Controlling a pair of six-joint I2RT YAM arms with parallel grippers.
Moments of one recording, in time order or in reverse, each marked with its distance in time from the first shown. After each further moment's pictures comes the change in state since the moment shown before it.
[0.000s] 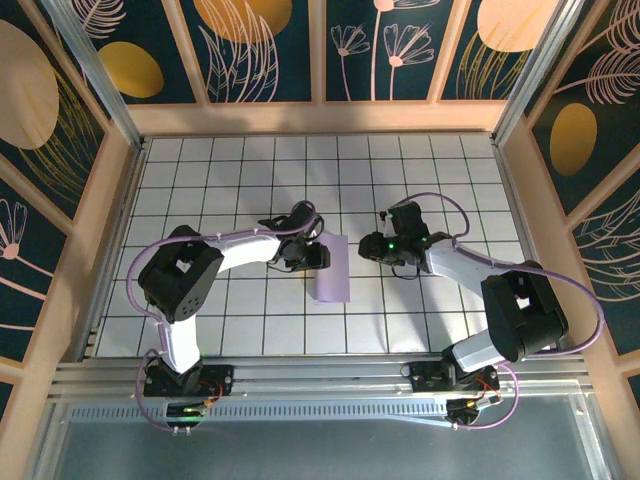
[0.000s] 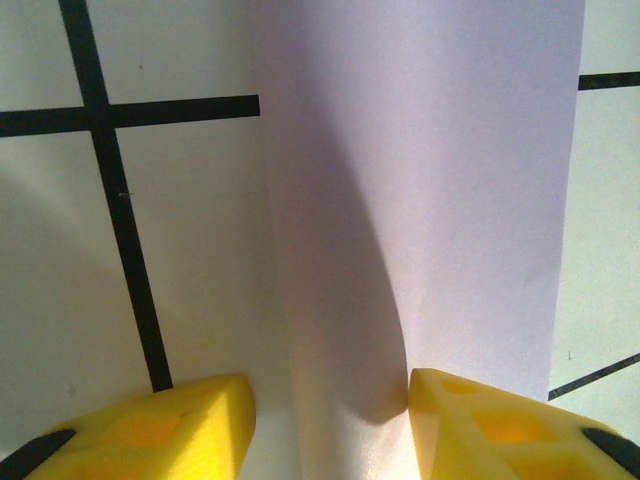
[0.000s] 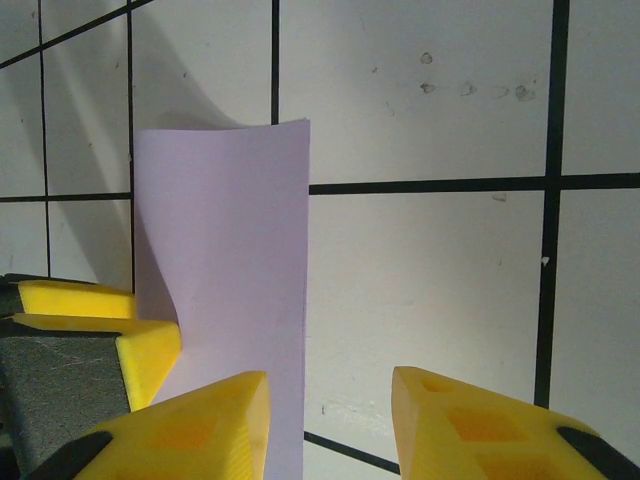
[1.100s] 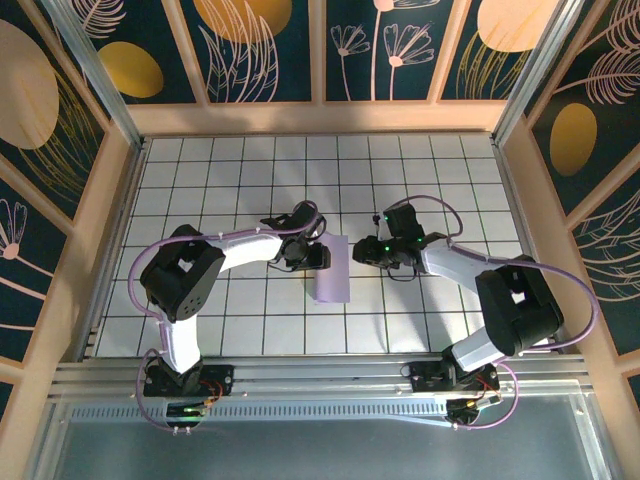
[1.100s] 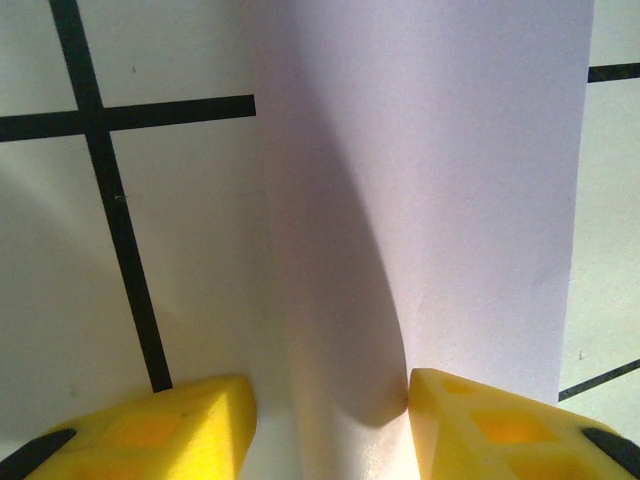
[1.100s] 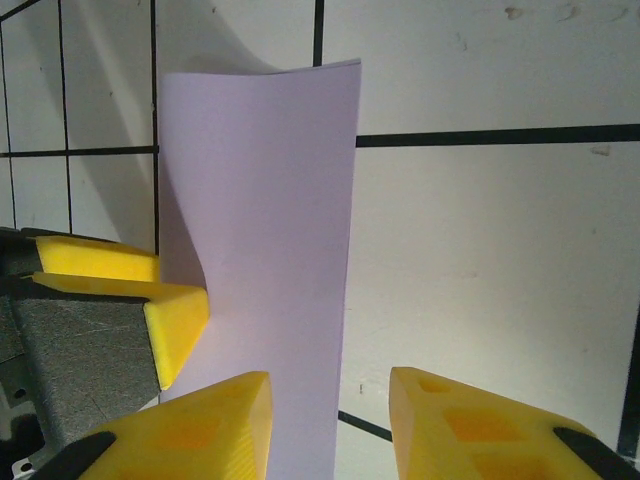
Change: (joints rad) left arm -0.006 0.011 0.021 -0.029 -0.018 0.016; right arm 0.025 0.038 0.000 0.015 -0.078 0.002
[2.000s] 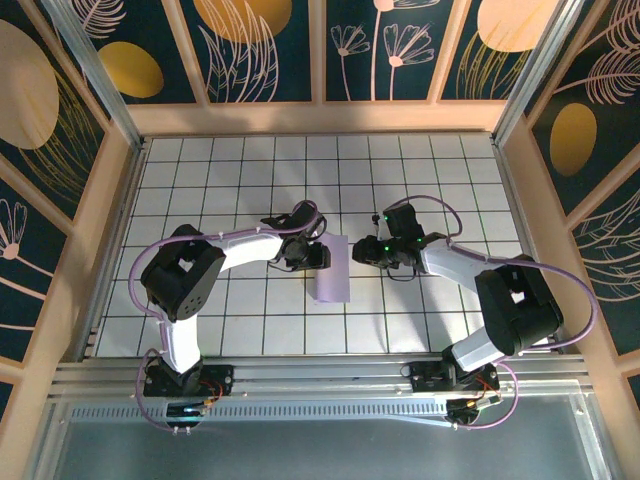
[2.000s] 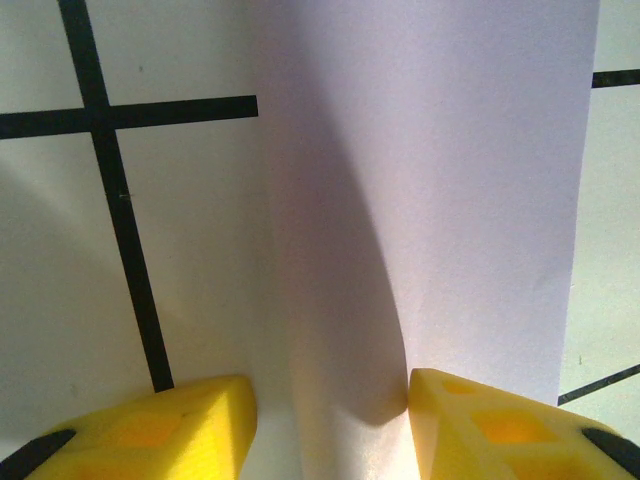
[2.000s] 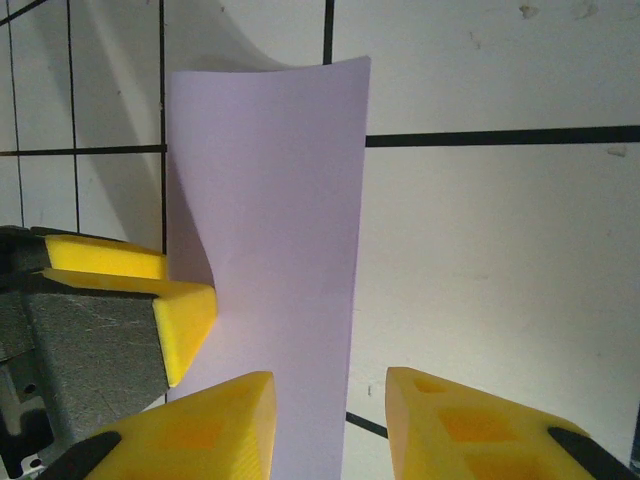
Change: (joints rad) left arm 0.000 0.005 0.008 -0.009 0.000 -0.015; right arm 0.001 0.003 0.000 0.012 -0.011 0.003
